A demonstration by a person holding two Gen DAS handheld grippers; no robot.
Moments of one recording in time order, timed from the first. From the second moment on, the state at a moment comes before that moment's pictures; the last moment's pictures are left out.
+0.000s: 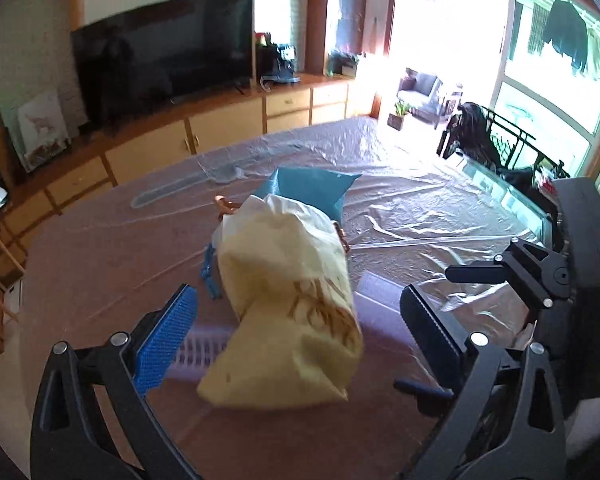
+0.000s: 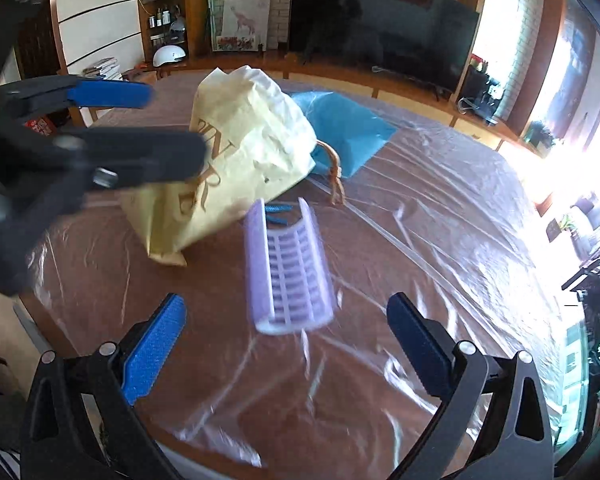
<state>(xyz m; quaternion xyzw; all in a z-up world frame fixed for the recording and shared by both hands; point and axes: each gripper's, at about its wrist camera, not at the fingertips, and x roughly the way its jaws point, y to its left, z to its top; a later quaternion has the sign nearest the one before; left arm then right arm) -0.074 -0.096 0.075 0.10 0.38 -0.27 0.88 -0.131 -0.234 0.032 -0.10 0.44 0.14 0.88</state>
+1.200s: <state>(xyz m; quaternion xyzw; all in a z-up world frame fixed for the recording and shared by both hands) -0.122 -0.078 0.085 0.00 0.38 -0.28 0.88 -0.128 -0.291 0.042 0.05 0.46 0.17 0.87</state>
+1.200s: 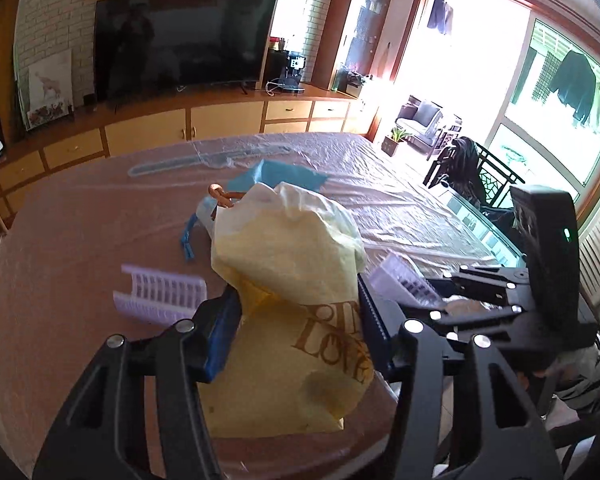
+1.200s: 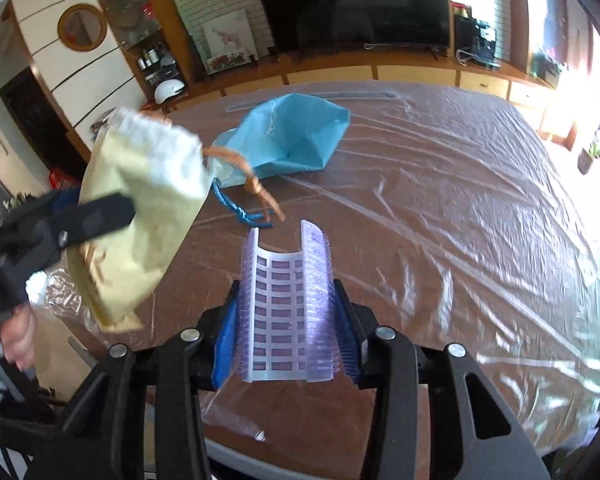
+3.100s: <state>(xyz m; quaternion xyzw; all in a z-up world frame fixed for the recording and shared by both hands) -0.265 -0.076 0.094 -0.03 0.36 -0.22 0.91 -0.269 -0.303 0.068 0.08 0.42 0.22 0.88</state>
